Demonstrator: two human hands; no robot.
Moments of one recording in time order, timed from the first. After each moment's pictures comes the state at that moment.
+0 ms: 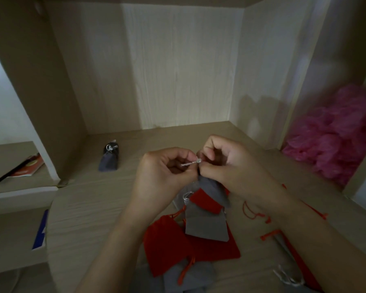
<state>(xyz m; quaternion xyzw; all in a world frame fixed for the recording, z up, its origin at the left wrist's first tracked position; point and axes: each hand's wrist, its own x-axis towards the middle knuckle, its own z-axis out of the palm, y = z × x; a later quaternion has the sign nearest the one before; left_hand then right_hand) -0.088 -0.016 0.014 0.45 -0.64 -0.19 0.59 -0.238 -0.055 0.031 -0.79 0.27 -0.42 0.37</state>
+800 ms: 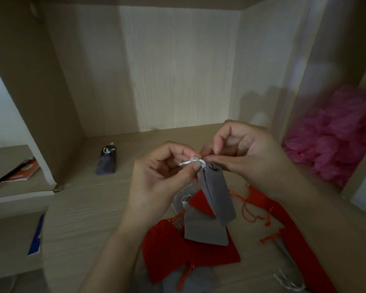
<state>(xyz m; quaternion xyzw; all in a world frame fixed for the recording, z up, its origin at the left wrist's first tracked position) -0.092 -0.010 0.018 0.26 -0.63 -0.31 0.67 -0.253 -0.044 0.059 -0.75 0.18 -0.46 0.45</state>
